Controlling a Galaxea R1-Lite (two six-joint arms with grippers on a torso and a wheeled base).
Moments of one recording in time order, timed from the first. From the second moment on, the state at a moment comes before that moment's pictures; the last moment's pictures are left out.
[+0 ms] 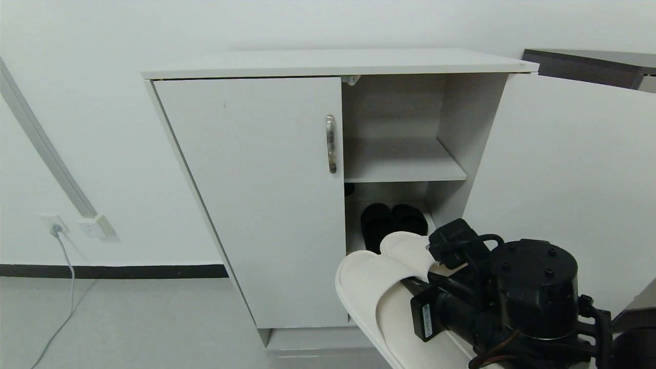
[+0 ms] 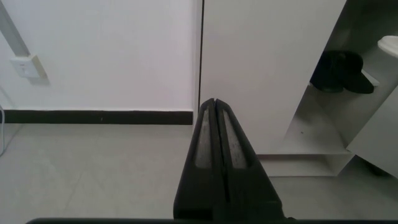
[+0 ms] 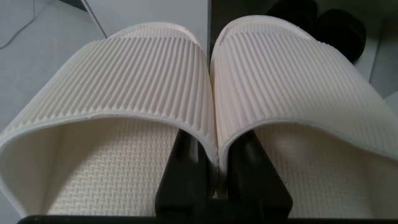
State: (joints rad) left arm 0.00 0.00 0.00 0.00 0.05 -0.03; right arm 0.92 1.69 -0.59 -0.80 -0.36 0.13
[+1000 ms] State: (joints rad) left arm 0.00 0.00 0.00 0.00 0.05 -0.03; right arm 0.92 1.75 -0.80 -0.61 -0.63 0.18
